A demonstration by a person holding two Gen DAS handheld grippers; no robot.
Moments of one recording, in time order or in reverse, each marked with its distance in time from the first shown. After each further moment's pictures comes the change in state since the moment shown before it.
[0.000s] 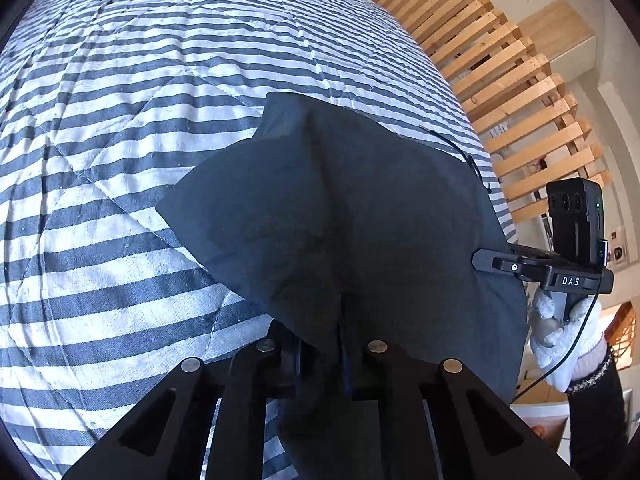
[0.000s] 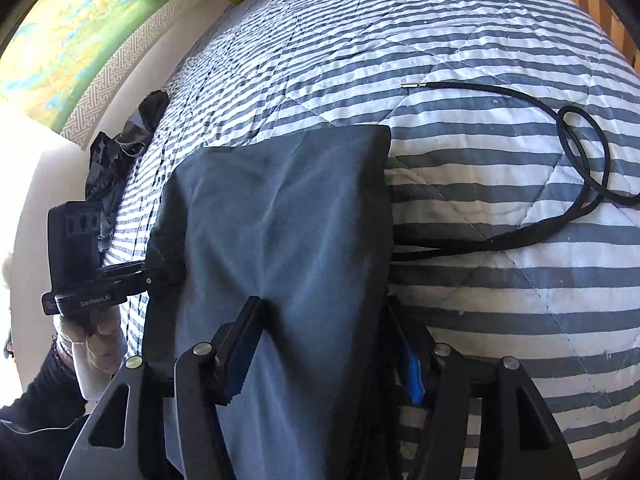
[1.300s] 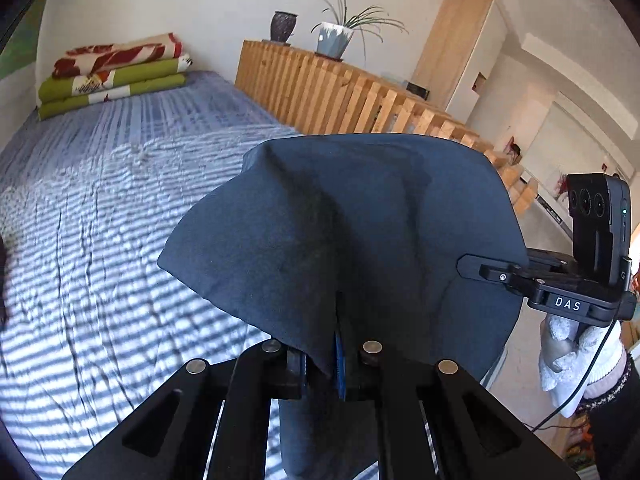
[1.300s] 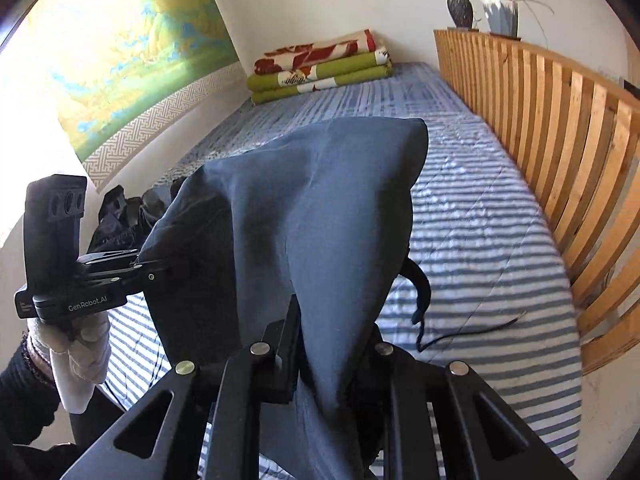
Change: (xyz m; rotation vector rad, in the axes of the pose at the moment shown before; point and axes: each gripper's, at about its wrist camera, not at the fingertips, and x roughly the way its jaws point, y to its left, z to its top) left arm -0.155 -0.160 0.087 0.379 -0.336 0.056; right arm -0.159 0.127 0.004 -0.157 -0.455 -0.211
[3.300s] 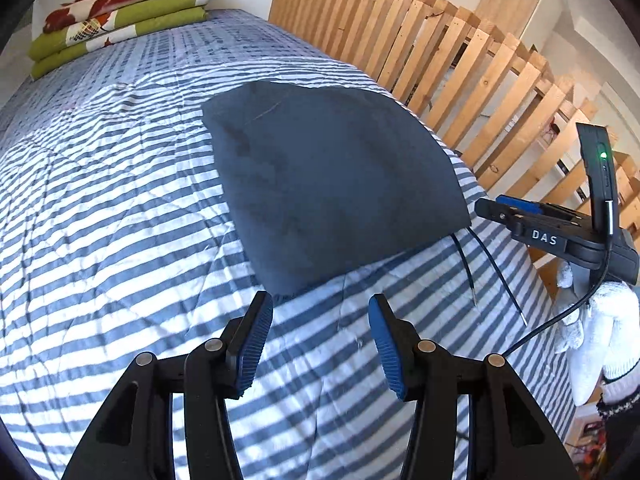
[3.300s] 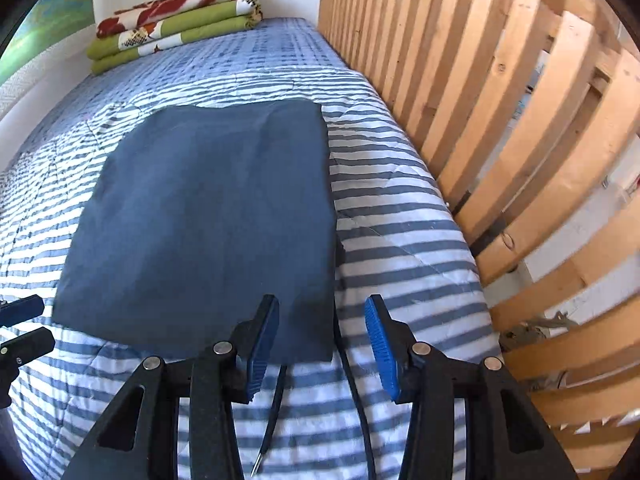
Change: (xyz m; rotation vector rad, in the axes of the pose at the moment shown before) left arm 0.279 0.117 0.038 -0.082 0.195 0.107; right arm 0.211 -0.124 0.088 0.092 0.158 -0.480
